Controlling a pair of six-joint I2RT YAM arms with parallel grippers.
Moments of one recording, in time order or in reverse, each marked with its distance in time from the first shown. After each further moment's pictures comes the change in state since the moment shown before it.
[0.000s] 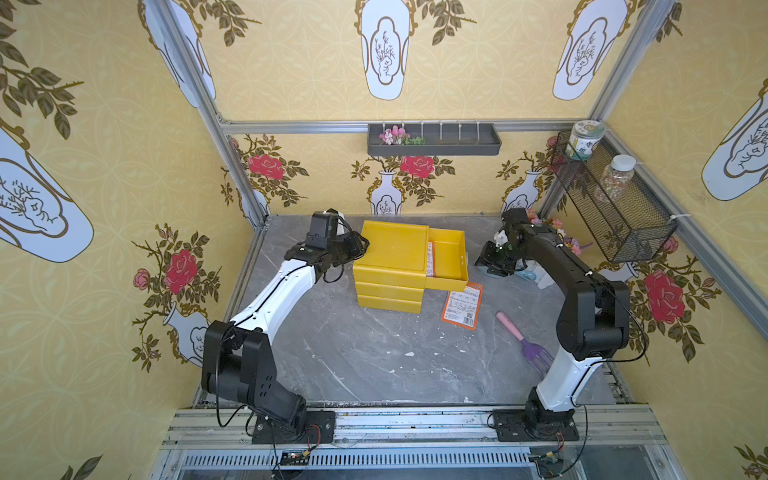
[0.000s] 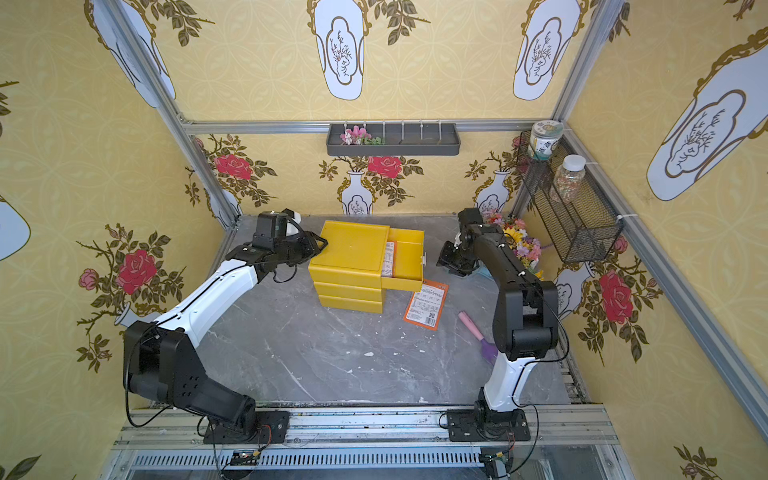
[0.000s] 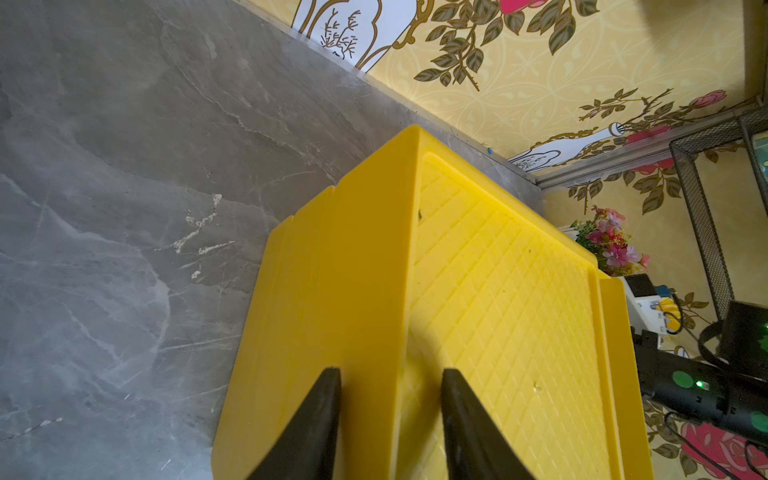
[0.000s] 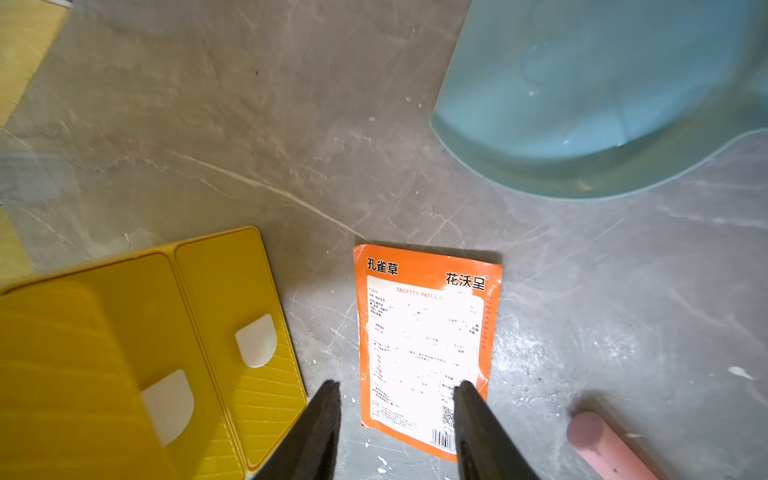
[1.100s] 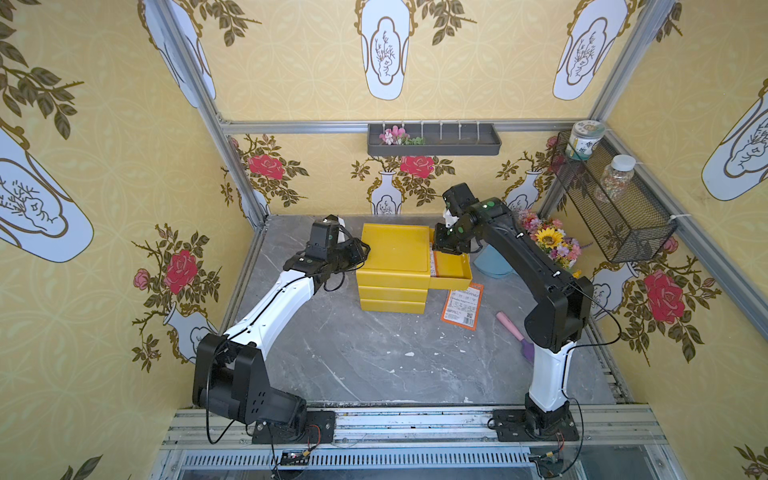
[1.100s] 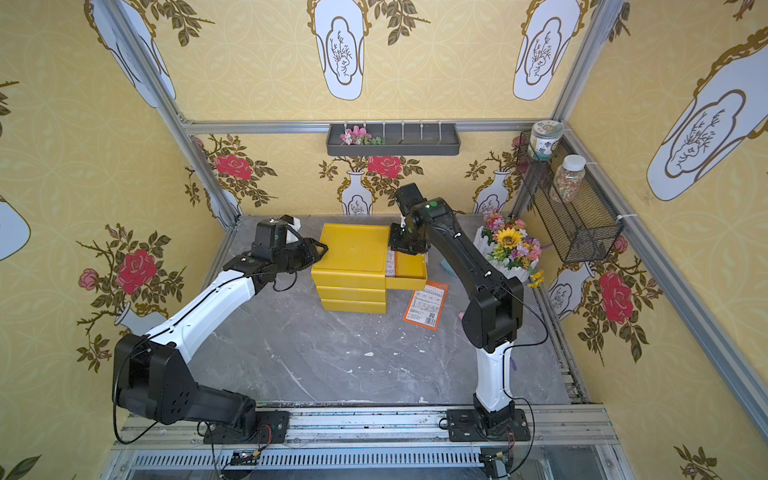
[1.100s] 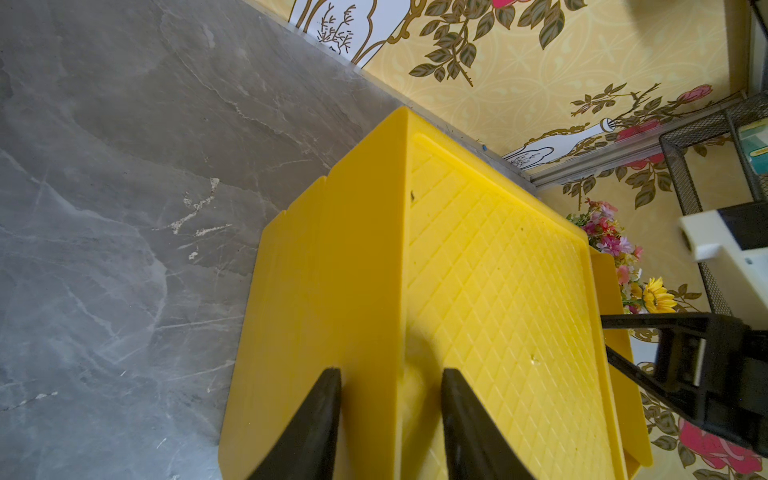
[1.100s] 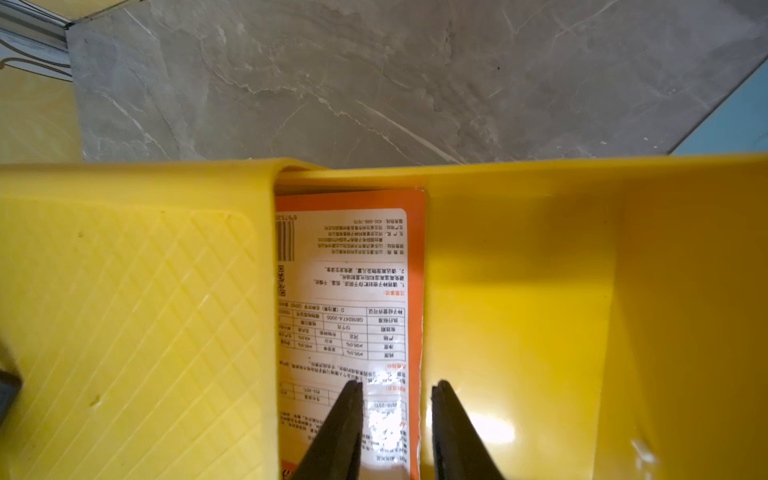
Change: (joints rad) left arm -0.033 -0.082 -0.100 0.040 -0.027 -0.025; right arm 0.378 0.167 0.488 -0.227 0.130 0.063
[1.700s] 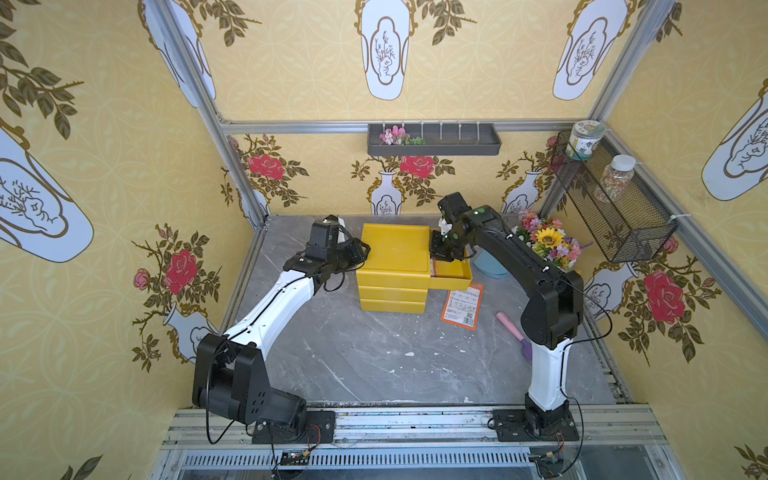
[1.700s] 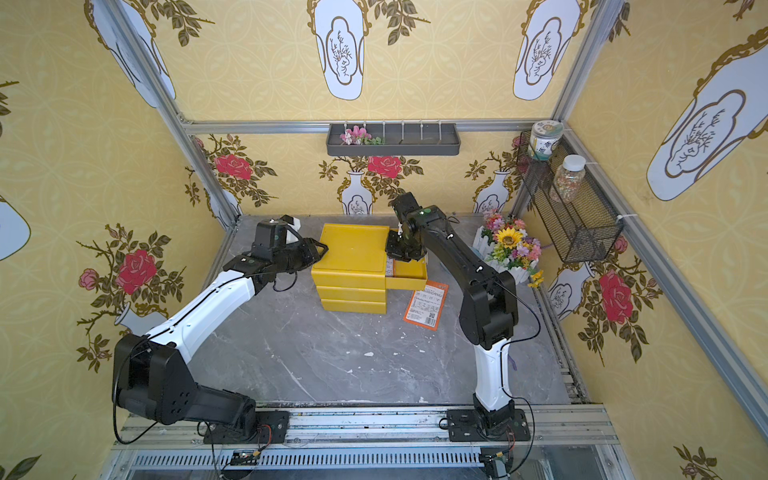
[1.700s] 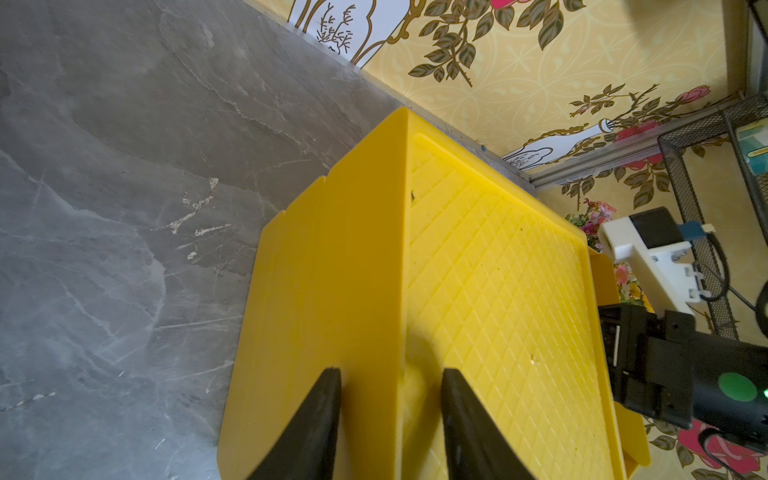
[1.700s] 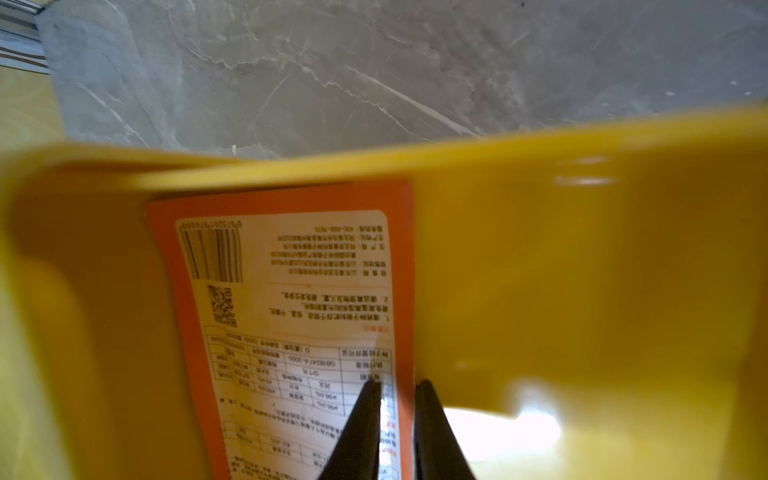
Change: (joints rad) left arm 0.000 -0.002 -0.006 0.008 0.002 0.000; right arm -0.001 0.029 -0.101 0.104 -0.078 0.062
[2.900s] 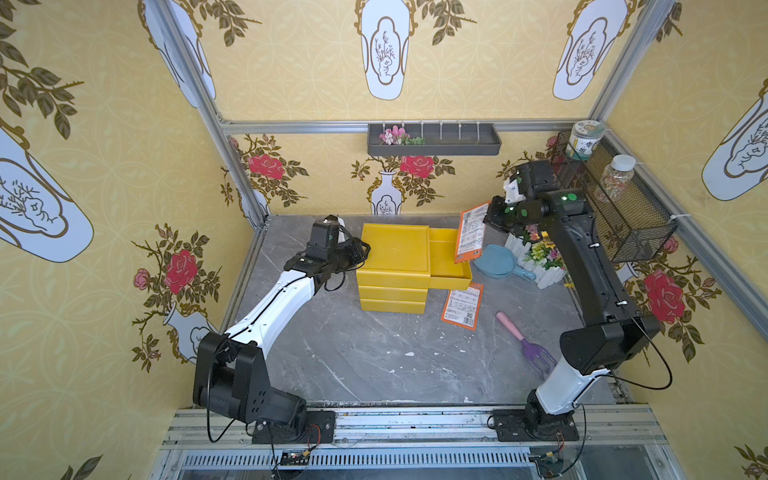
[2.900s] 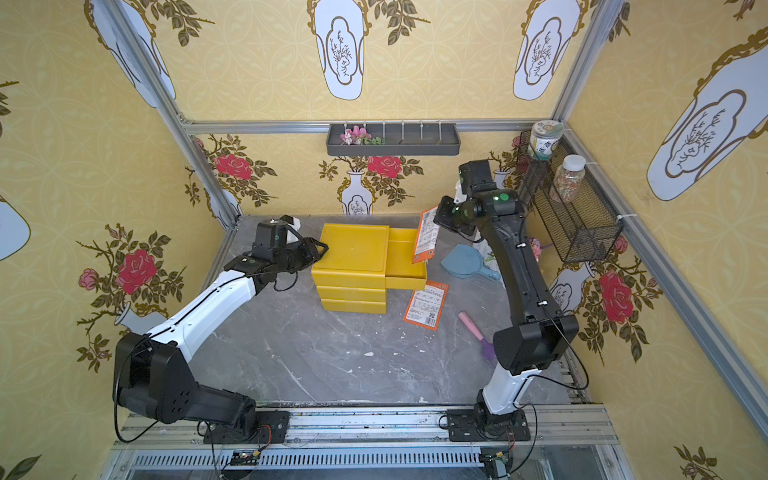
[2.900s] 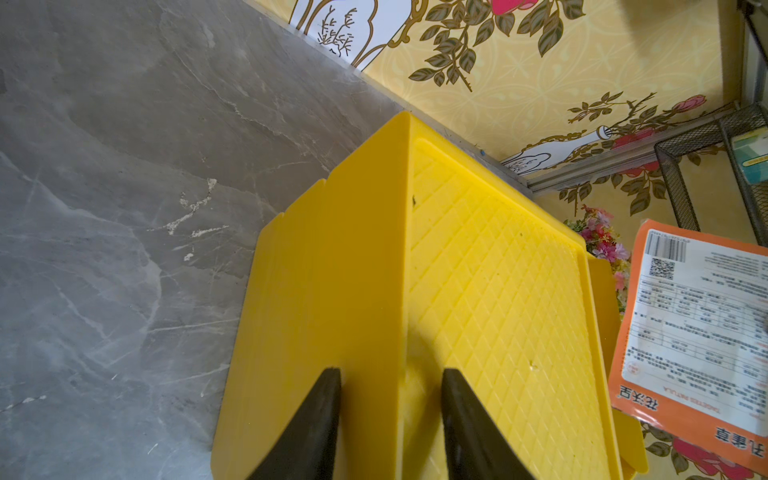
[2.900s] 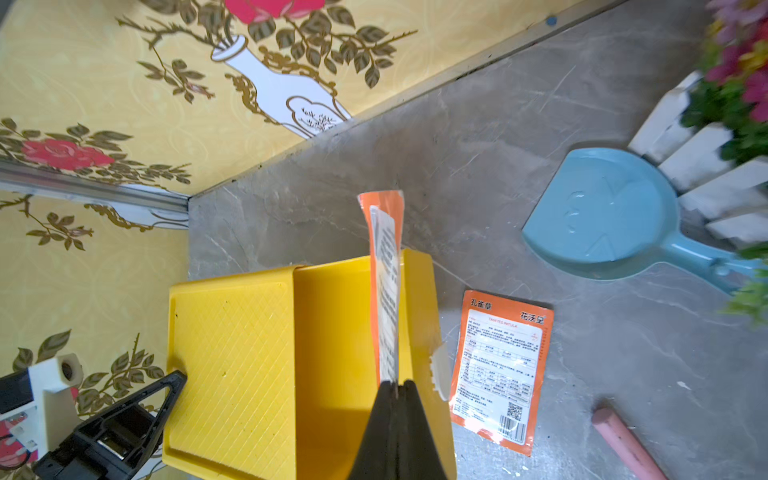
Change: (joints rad) left arm 0.000 0.010 -0.001 0.016 -0.004 -0.019; right arm -0.298 -0.303 0.104 -0.102 0.018 -0.092
